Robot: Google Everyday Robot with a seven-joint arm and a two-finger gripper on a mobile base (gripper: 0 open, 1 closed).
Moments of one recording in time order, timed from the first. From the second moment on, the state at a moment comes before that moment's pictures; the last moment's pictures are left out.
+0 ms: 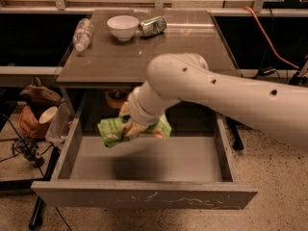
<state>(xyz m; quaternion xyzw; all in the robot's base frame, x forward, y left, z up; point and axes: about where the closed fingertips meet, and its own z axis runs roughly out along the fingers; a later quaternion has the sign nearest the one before) 0.538 0.066 0.757 -0.80 0.52 0.05 0.29</state>
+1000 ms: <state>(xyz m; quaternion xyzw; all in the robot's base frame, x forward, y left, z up) 0.564 0.109 0.825 -0.84 0.45 -0.05 0.29</state>
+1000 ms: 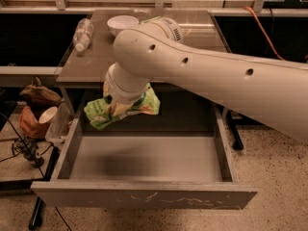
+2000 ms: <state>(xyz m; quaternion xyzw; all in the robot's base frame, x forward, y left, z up) 0.682 0.044 0.891 -0.81 0.47 -0.17 0.30</state>
